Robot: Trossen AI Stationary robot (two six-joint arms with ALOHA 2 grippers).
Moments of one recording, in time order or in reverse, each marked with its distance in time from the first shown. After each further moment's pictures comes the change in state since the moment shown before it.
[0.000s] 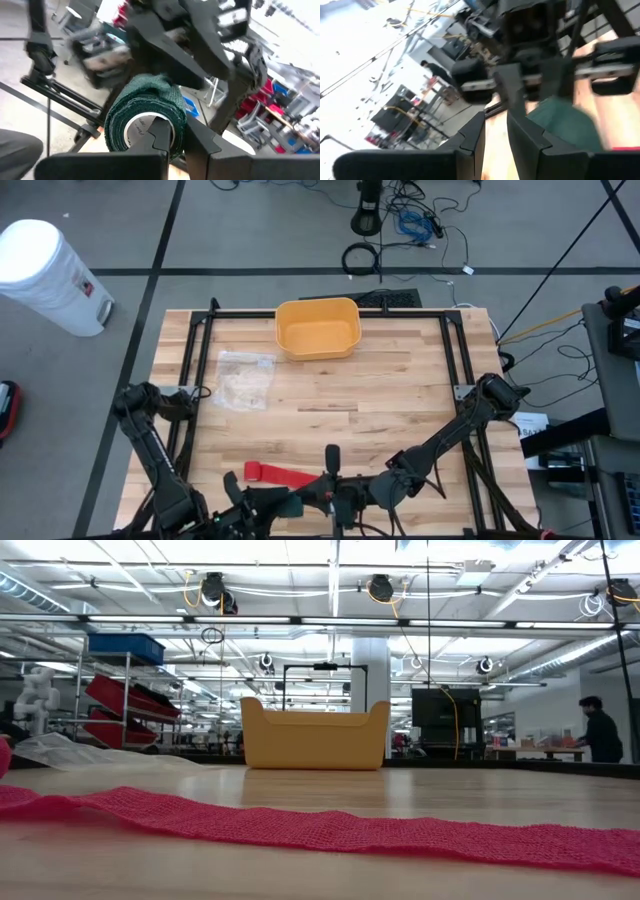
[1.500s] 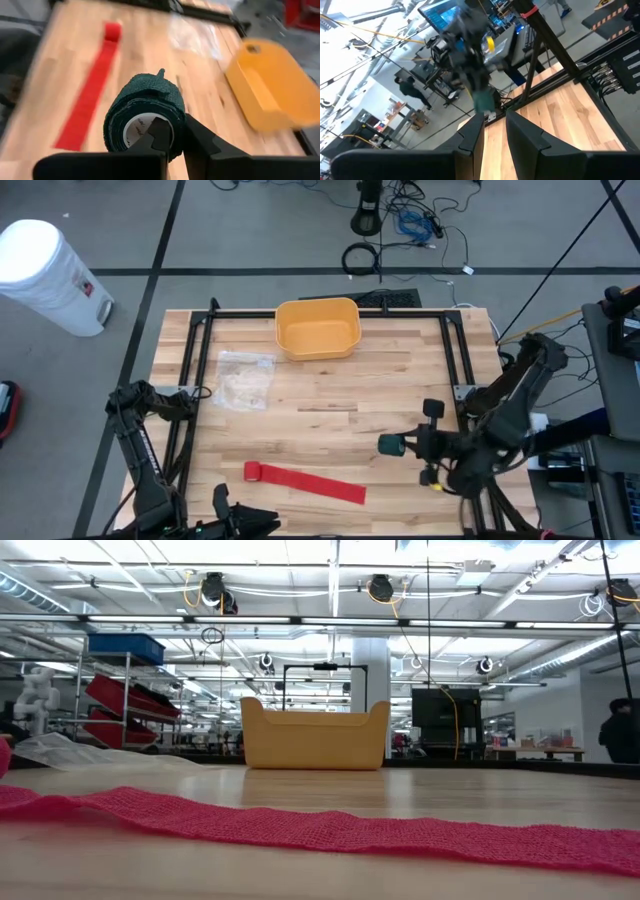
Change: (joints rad) left arm -0.081 -0.034 0.000 0.058 0.144 0.050; right arm 0.226 -0.591 -0.248 -1.418 0.308 1.160
